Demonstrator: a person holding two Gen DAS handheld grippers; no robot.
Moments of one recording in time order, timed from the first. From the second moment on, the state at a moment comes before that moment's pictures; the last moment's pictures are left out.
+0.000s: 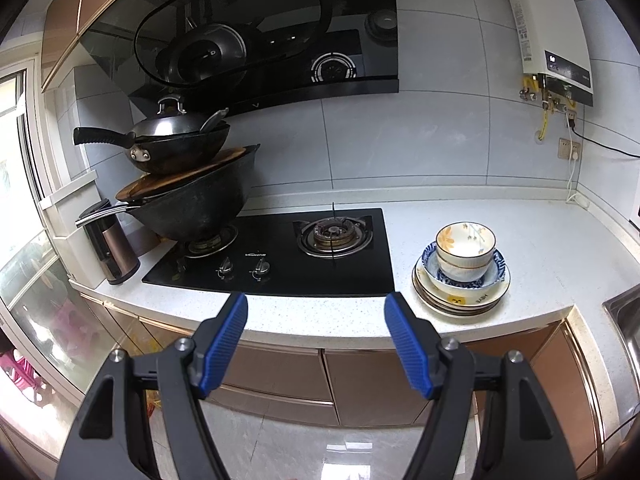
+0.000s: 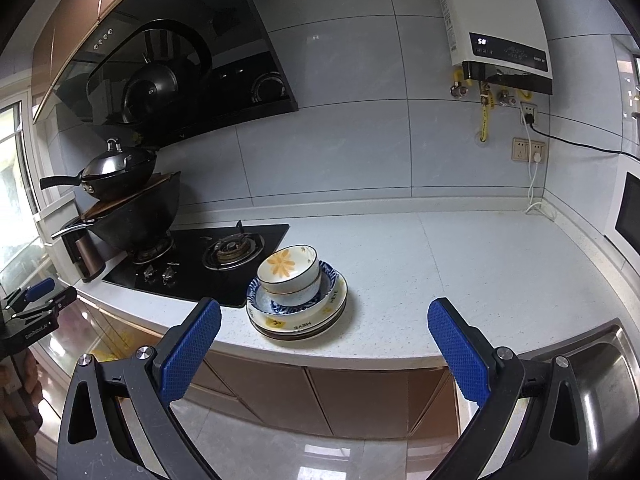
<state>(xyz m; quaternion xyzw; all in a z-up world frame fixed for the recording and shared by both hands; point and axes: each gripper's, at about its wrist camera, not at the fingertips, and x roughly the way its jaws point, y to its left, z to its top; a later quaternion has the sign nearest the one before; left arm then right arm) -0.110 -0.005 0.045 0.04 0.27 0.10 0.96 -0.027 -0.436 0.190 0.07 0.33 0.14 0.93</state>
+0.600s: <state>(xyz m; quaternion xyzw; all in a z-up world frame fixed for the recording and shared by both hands) -0.113 0.004 0.045 0.03 0.27 0.09 0.96 -0.028 -0.448 0.188 0.12 0.32 0.15 0.93</state>
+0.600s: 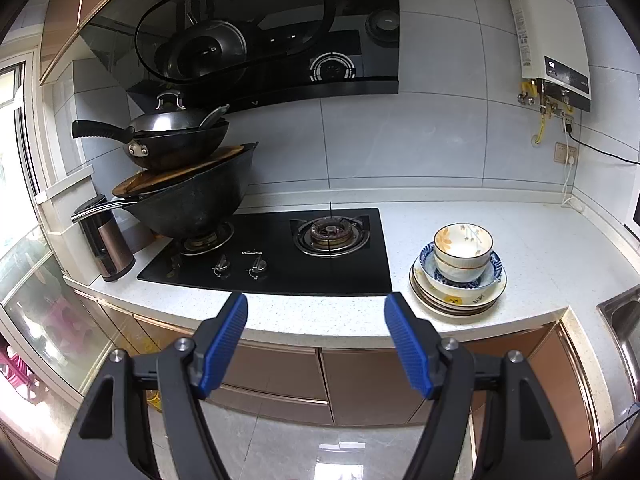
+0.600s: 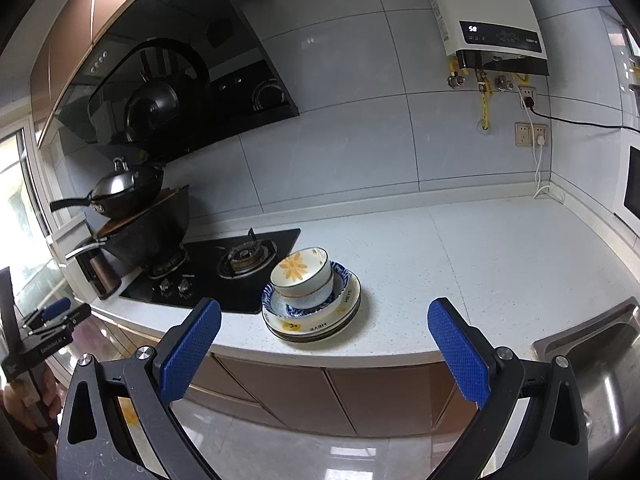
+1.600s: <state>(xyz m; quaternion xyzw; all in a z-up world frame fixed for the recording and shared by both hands) -0.094 0.022 0.040 0.02 0.28 0.07 0.96 -0.015 -0.423 0.188 0.08 0.32 0.13 0.94</state>
